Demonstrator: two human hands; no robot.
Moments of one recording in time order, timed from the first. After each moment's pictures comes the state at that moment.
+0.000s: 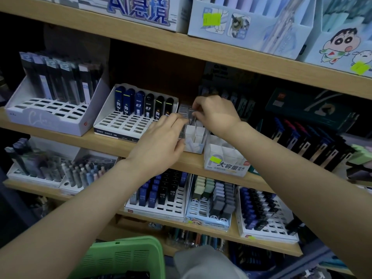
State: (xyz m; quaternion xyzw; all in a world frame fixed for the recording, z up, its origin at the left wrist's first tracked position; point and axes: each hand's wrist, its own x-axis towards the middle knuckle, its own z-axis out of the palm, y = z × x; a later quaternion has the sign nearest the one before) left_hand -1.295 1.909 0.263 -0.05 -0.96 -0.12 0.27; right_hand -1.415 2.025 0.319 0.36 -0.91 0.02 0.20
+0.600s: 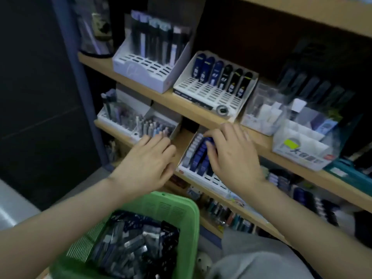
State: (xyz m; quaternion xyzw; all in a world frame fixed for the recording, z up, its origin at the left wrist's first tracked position) left_hand -1.149 1.853 0.178 0.04 -0.98 0.04 0.21; right_hand -1.285 2.007 0.213 0.54 -0.77 0.09 0.32
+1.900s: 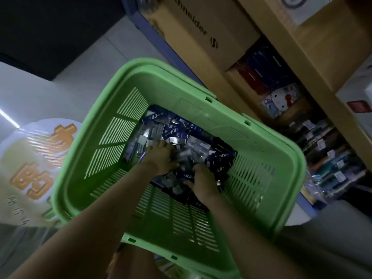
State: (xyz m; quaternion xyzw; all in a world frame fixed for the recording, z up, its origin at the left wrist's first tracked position) left_hand -1.097 1.816 -0.259 0.33 -0.79 -0.37 -0.37; right_hand -1.184 1.970 -0.250 0.32 -0.82 0.01 -0.48
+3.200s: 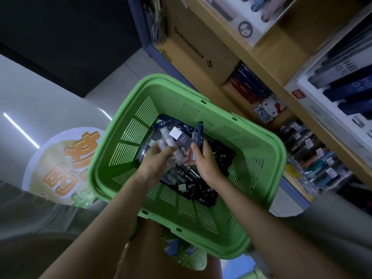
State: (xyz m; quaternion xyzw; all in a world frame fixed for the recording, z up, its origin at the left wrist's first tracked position) left_hand -1.078 1.831 -0.129 0.54 -0.31 -0.78 0.05; right_hand -1.190 1.917 -0.154 0.12 -0.71 0.44 -0.54
